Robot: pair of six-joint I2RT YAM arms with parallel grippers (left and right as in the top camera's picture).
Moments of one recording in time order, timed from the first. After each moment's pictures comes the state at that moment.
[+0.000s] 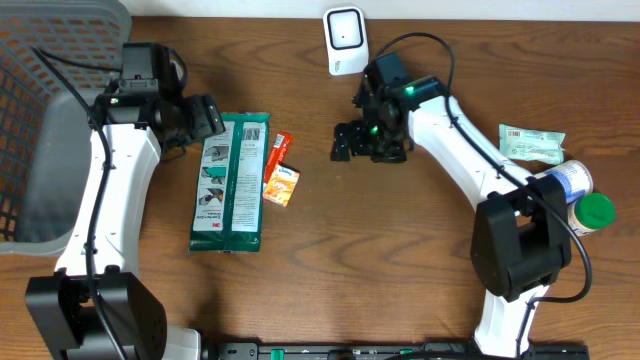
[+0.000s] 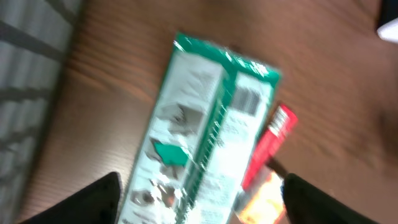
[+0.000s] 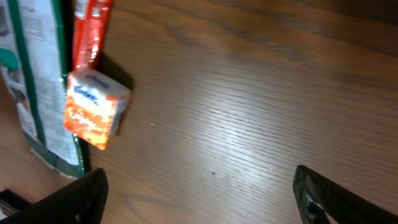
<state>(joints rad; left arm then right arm) 0.04 1.63 1.41 -0.92 0.11 -0.31 0.40 2.02 1.63 -0.98 -0.36 0.34</state>
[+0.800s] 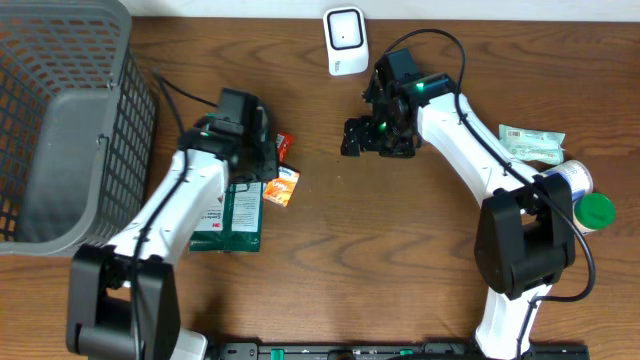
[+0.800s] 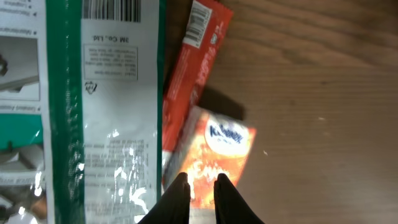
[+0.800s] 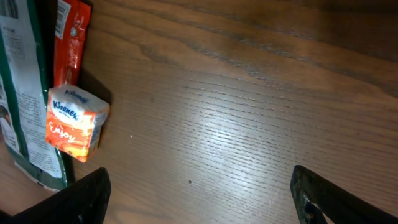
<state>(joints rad) -0.26 1.65 1.12 -0.67 0.14 -0.32 0.37 2.02 1.63 -0.96 -0.32 0.32</state>
